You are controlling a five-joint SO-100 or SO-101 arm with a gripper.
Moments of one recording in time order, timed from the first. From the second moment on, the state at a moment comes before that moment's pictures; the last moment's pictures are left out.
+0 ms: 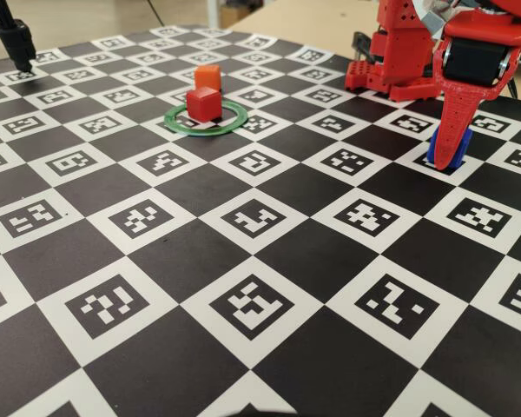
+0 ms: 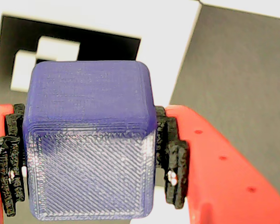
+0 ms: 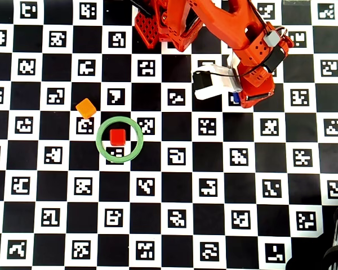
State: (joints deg) arm -47.0 94.4 119.7 67.9 33.4
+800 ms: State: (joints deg) arm -8.8 91.0 80.8 99.4 -0.1
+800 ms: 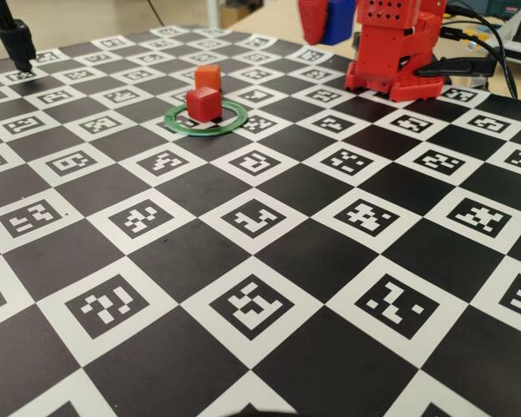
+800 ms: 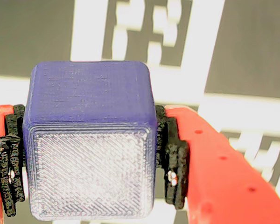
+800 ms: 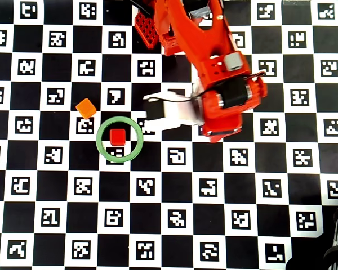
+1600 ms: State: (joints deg) arm 20.4 87.8 76.1 99.8 -27.2
